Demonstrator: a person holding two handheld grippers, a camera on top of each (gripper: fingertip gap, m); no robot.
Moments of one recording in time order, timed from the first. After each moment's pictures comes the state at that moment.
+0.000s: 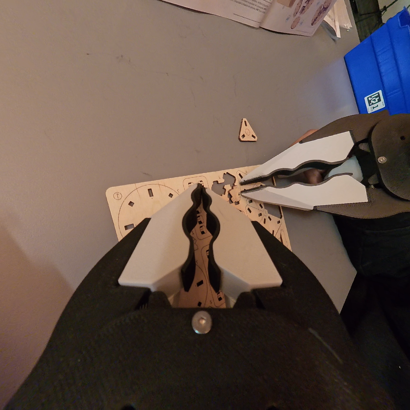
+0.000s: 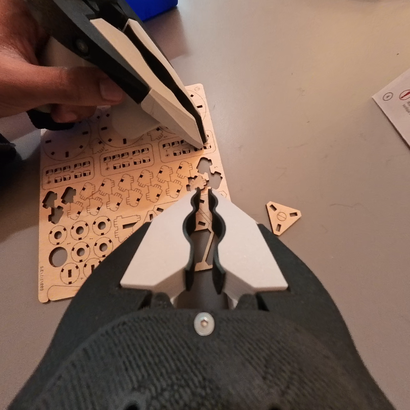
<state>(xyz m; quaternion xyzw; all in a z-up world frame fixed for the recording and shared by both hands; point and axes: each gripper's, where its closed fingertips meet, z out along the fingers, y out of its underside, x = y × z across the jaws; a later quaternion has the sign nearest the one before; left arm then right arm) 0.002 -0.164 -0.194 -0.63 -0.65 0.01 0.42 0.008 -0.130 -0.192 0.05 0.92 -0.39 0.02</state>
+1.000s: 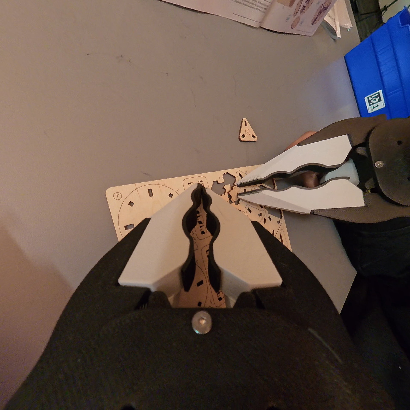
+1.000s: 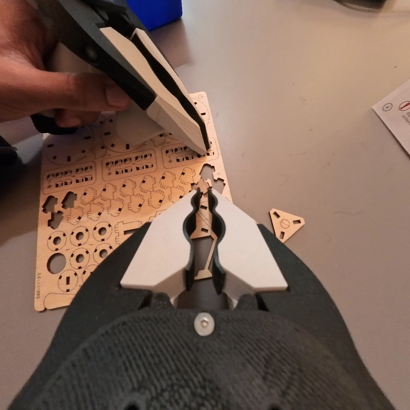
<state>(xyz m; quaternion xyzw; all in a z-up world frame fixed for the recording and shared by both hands) 0.002 -0.164 -0.194 -0.63 -0.65 0.01 0.42 0.010 -0.137 -0.192 0.04 0.91 -0.41 0.02</state>
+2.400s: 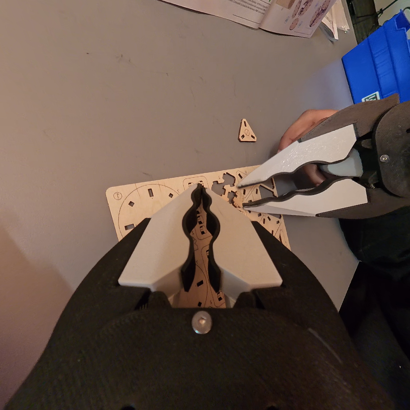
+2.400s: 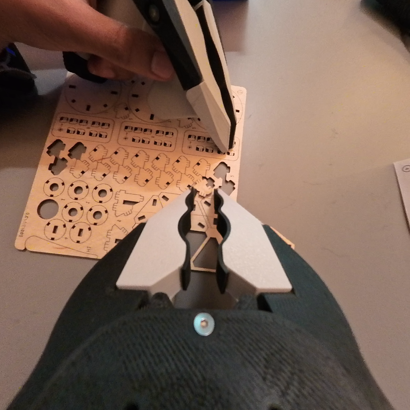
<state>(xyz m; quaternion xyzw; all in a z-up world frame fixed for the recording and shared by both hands) 0.002 -0.164 -0.194 -0.63 -0.65 0.01 0.43 0.019 -0.132 -0.192 -0.12 0.92 -0.37 0.02</state>
